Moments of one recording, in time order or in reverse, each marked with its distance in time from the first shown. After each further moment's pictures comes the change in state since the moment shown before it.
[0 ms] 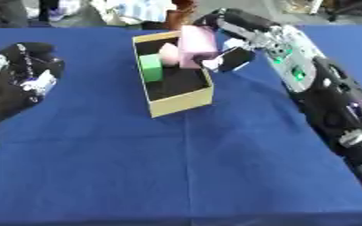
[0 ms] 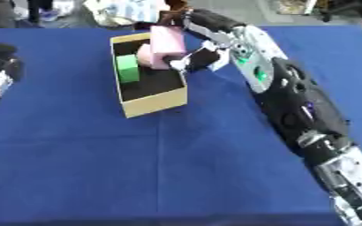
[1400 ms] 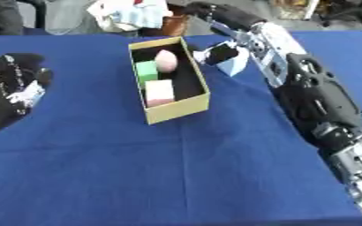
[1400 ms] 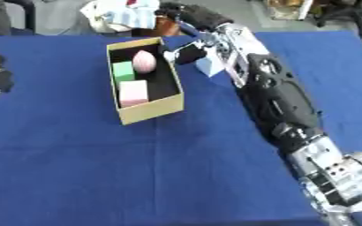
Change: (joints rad) left arm -0.002 -0.016 -0.010 -0.002 0.005 0.001 -0.007; right arm -0.051 -0.068 -0.131 0.065 0.125 0.070 -0.121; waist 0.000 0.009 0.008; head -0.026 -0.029
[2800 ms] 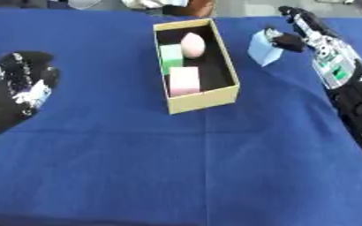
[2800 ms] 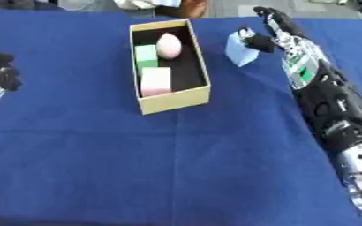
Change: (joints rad) left arm -0.001 -0.009 -0.001 -0.047 -0.012 -0.001 -0.023; right arm 0.023 -0.137 -0.151 0.254 -0.220 0.223 -0.150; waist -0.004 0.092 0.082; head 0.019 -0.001
